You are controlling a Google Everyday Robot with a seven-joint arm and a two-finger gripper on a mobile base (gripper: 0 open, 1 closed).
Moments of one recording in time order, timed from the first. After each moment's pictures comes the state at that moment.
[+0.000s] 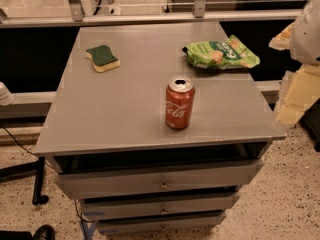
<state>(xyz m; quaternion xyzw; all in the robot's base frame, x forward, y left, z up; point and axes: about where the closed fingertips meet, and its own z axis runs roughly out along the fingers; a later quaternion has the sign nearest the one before) 0.438 -0.217 0.977 -0.60 0.78 -0.03 0.16</state>
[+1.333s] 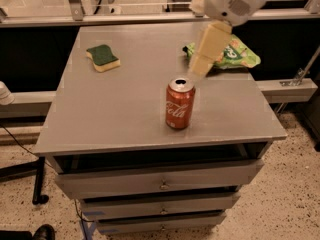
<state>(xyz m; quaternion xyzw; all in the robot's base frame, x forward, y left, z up) 0.531 -0.081 1.009 -0.67 0.70 0.03 0.27</state>
